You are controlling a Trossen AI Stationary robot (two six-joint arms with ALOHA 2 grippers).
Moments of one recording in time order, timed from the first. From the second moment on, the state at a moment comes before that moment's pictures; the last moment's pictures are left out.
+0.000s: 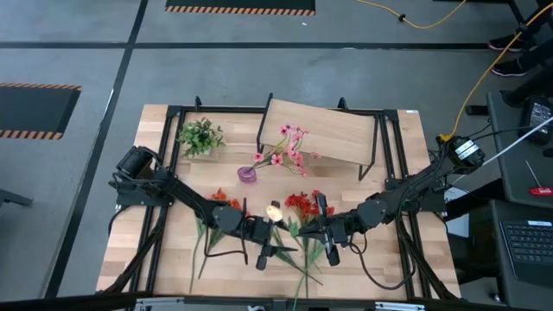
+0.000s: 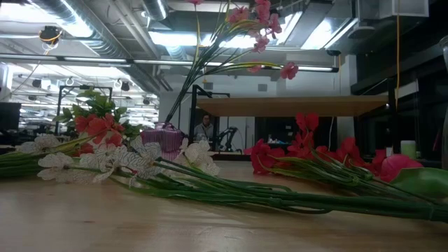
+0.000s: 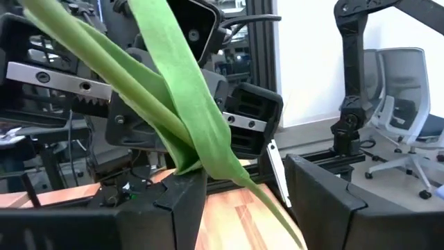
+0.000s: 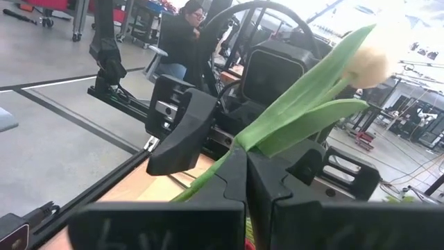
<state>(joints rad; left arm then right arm) -0.46 1.79 1.00 0.92 -0.26 0.12 0.55 1.45 0.79 0.67 0.31 -0.39</state>
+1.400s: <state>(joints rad) -0.47 1.67 1.00 0.65 -0.34 0.05 0.57 1.45 0.79 0.64 0.31 -0.32</state>
